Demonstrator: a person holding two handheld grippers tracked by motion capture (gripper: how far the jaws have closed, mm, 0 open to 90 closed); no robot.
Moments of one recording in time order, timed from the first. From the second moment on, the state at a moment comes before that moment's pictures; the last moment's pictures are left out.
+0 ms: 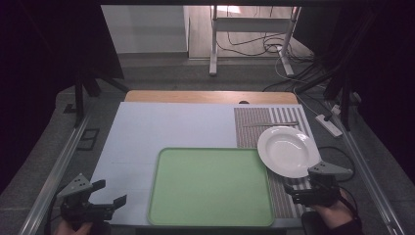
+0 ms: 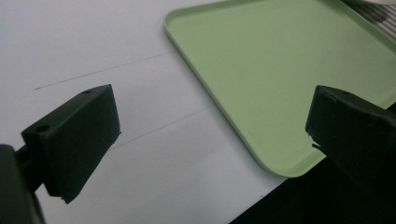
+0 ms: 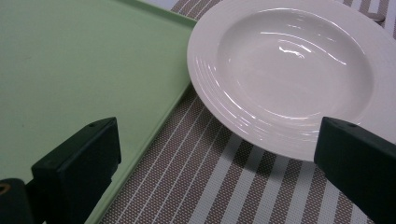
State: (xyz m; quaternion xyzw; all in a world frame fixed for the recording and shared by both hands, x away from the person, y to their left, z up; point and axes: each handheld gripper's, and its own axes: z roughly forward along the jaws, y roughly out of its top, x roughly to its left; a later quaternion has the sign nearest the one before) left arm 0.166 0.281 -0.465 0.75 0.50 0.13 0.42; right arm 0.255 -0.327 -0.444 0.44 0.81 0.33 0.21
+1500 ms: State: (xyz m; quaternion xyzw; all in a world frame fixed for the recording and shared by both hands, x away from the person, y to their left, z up) left arm 0.166 0.279 -0.466 0.75 0.50 0.13 0.41; right arm 0.296 -0.313 -0.443 0.42 0.81 0.37 0.20
